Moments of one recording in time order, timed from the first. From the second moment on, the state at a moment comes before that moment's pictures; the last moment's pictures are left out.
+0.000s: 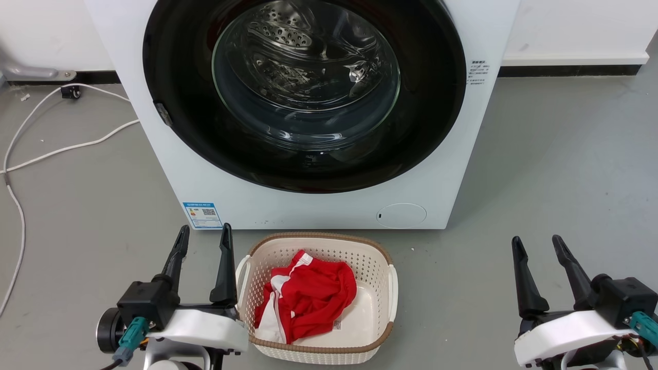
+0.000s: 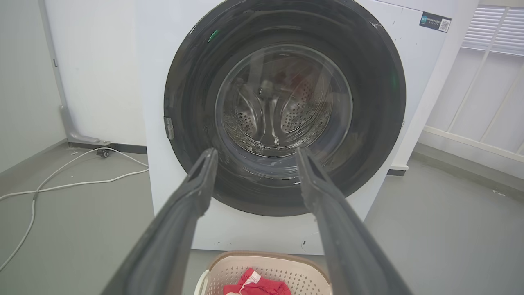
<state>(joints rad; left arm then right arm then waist) -0.04 0.06 -0.07 0.05 -0.22 -0.03 -0.21 0.03 -0.05 -0.02 0.01 0.18 0.13 -0.10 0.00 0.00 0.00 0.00</state>
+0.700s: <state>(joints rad) -0.03 0.06 -0.09 0.05 -0.07 -0.02 -0.25 0.04 -0.05 -0.02 -0.01 0.02 0.13 -0.12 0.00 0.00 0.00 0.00</state>
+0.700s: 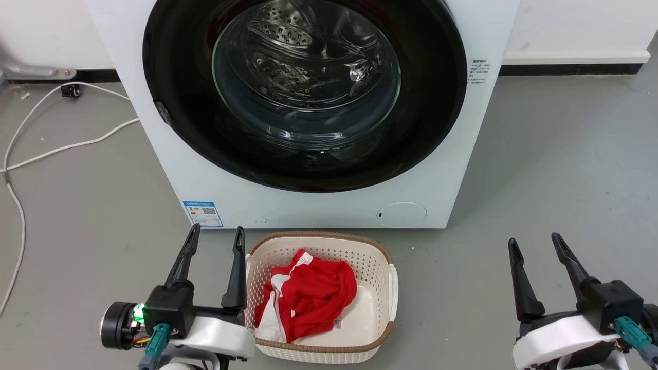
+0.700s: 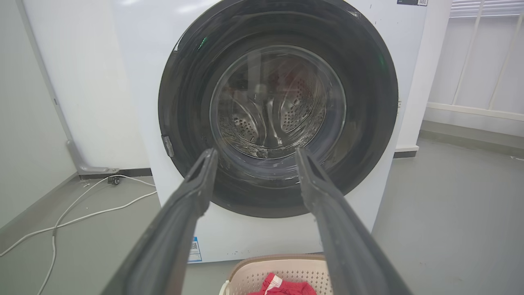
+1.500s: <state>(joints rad) -0.03 0.06 -0.10 0.05 -0.04 -0.01 -0.26 0.04 -0.05 -0.02 -0.01 0.02 0.13 -0.13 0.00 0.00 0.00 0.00</state>
